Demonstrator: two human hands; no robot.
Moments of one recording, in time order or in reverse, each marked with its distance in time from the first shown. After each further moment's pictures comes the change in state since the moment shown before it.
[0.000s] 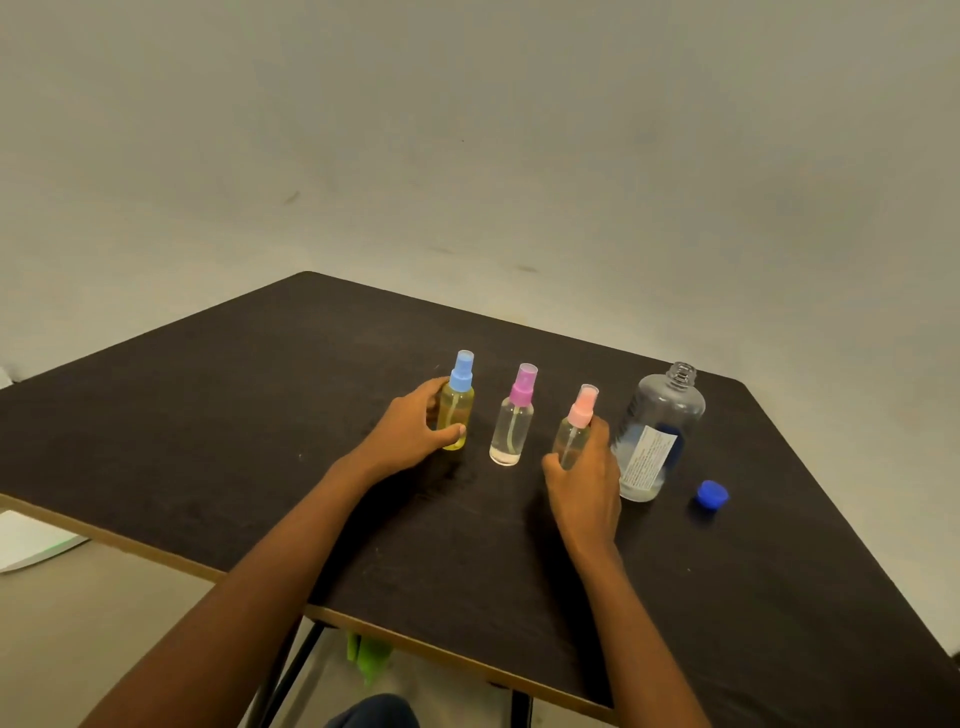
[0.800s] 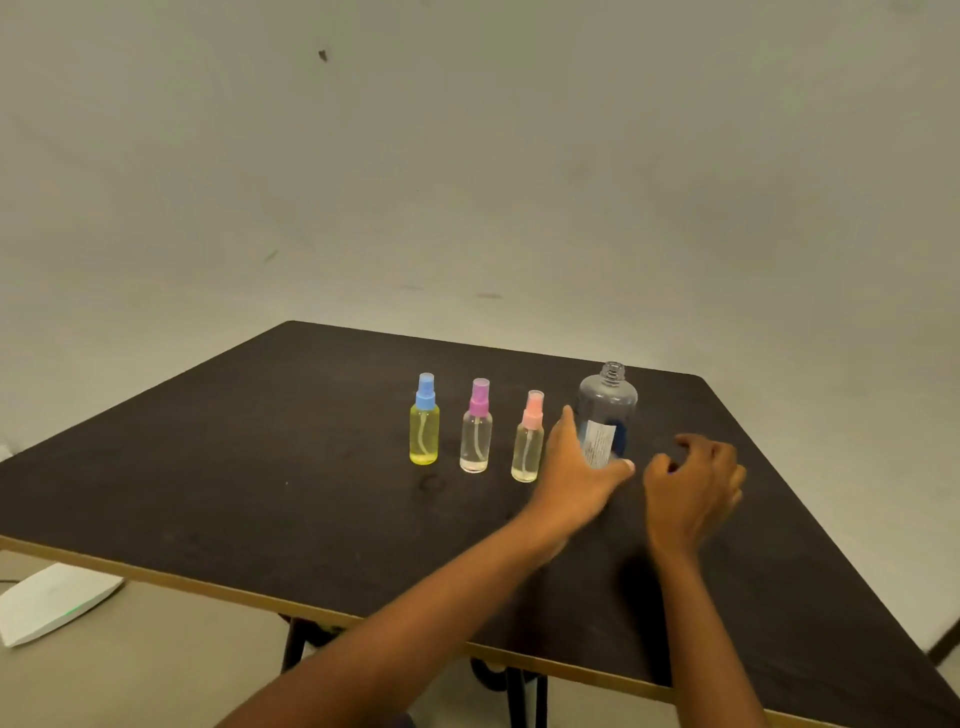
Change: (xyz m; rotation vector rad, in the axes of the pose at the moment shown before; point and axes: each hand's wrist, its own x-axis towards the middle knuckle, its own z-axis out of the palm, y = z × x) left_hand -0.058 0.158 0.124 -0.392 -0.083 -0.045; right_hand 0.011 0.055 -0.094 -0.151 0.578 0.085
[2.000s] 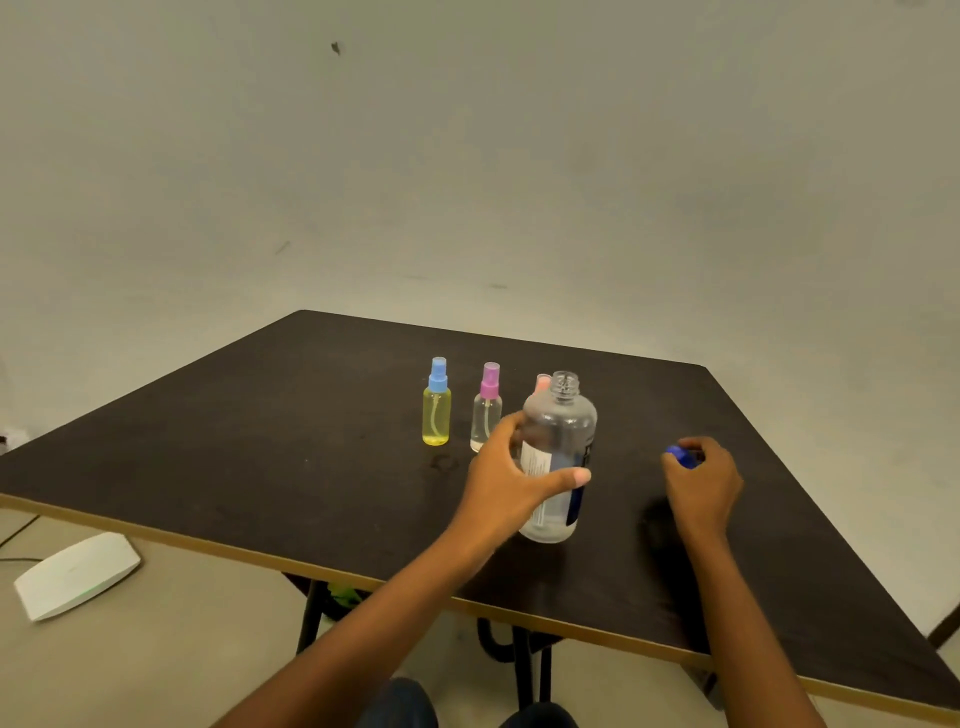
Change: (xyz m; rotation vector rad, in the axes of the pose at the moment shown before) left_hand -0.050 -0.017 -0.057 0.016 0.117 0.100; right_hand 0.007 0.029 -0.011 0.261 -0.226 0.104
